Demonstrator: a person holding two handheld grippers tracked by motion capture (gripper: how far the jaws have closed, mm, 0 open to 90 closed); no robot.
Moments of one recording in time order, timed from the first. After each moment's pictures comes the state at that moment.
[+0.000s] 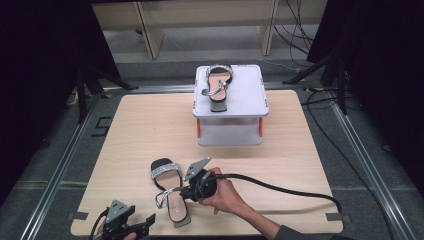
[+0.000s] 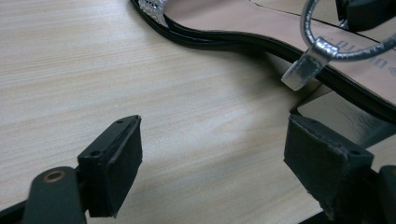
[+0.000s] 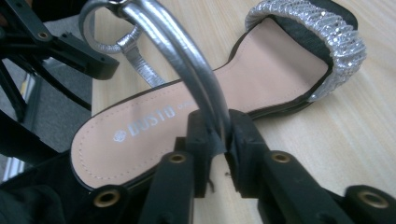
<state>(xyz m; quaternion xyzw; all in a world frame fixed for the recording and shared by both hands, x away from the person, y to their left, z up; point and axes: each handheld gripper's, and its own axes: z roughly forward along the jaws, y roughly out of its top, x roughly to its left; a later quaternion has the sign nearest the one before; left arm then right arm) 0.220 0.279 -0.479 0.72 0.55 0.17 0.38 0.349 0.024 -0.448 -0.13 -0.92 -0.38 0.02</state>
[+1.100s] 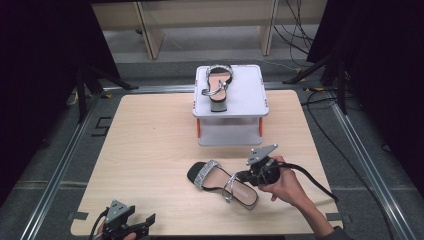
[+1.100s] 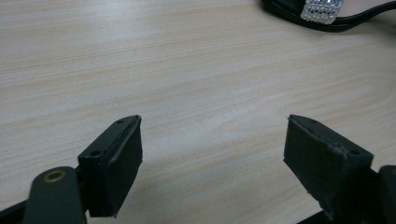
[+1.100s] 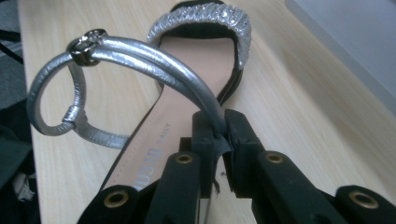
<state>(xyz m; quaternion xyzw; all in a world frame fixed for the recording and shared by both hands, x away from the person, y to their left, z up) 0.221 0.280 -0.479 0.72 0.55 0.17 0.38 0.369 -0.136 -0.420 -0.21 -0.91 -0.34 -0.06</state>
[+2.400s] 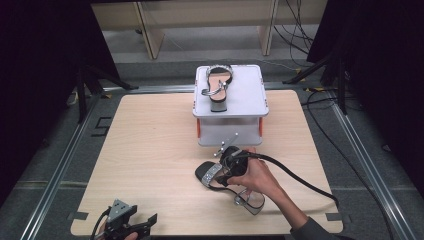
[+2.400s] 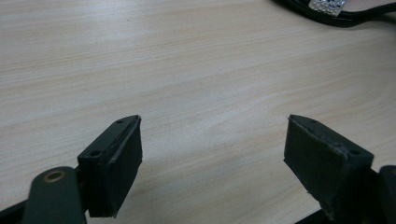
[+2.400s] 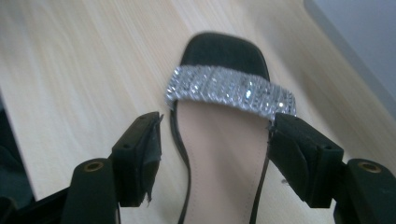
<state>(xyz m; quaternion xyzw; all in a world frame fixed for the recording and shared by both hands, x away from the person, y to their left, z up) 0.223 0.278 -0.479 0.73 0.55 0.16 0.38 0.386 -0.054 -0.403 -0.25 -0.94 -0.24 -0.05</state>
